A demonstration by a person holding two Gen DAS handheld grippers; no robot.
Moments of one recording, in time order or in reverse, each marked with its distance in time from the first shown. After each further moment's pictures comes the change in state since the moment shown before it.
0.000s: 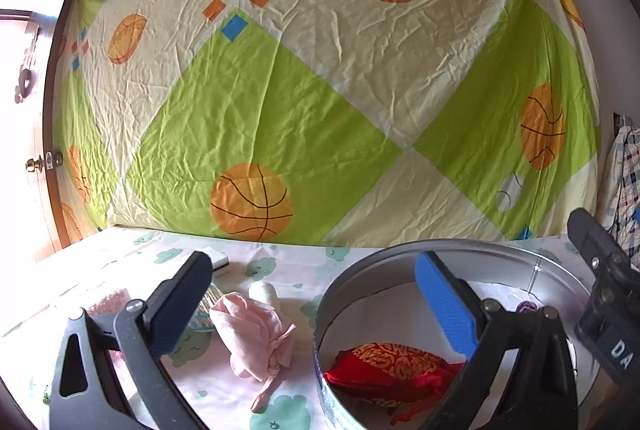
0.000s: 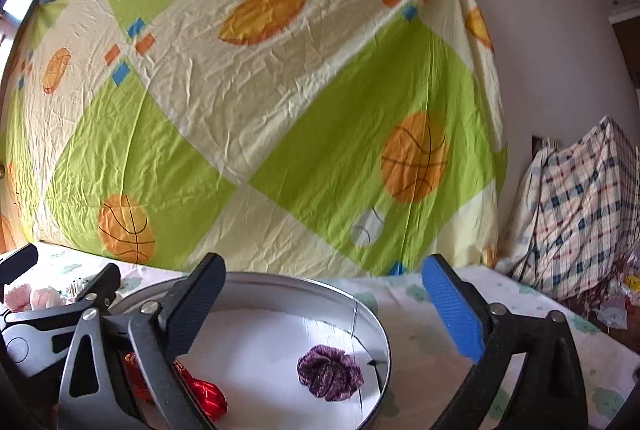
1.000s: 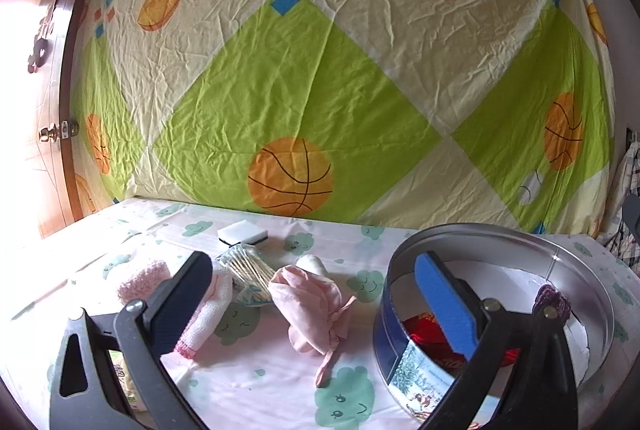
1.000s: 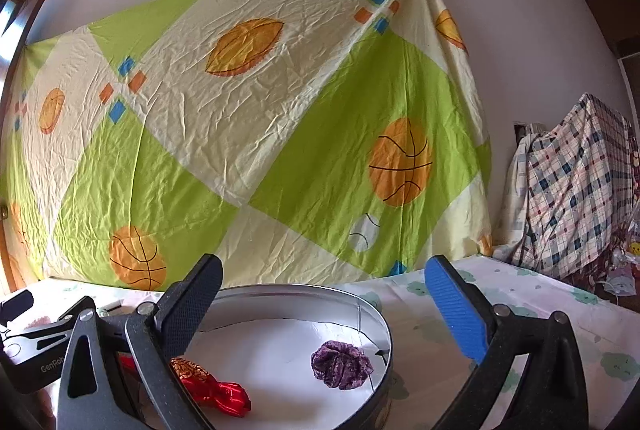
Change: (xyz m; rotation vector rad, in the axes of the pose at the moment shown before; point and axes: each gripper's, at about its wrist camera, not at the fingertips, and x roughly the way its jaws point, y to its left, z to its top) left arm -0.008 0.057 -0.011 -0.065 0.073 0.025; right arm -0.025 -0.012 0.001 0.151 -0.007 -0.003
